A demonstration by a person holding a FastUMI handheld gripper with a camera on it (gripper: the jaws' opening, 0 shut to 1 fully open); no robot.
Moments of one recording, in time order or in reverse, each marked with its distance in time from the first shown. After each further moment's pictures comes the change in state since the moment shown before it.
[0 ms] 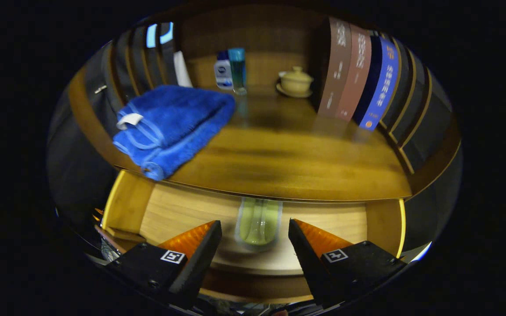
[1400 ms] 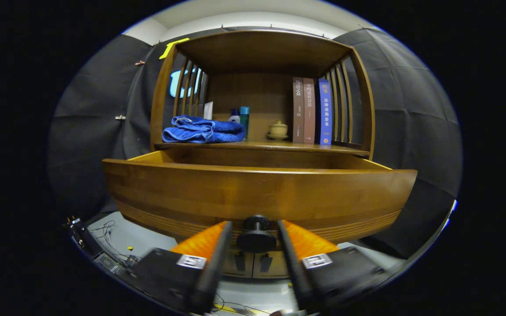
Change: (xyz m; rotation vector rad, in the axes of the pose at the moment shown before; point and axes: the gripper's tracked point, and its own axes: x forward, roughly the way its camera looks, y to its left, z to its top) arm -0.061 0.031 -0.142 -0.035 -0.742 -0.040
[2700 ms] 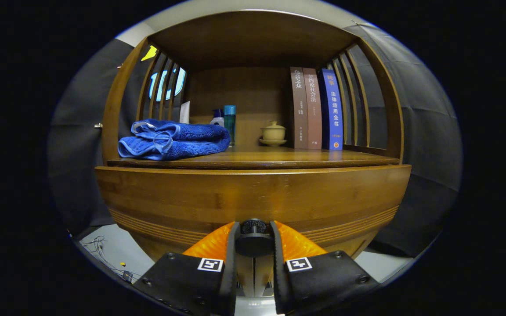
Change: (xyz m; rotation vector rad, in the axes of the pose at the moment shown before) arm 0.119 -0.013 0.033 0.087 -0.050 -0.099
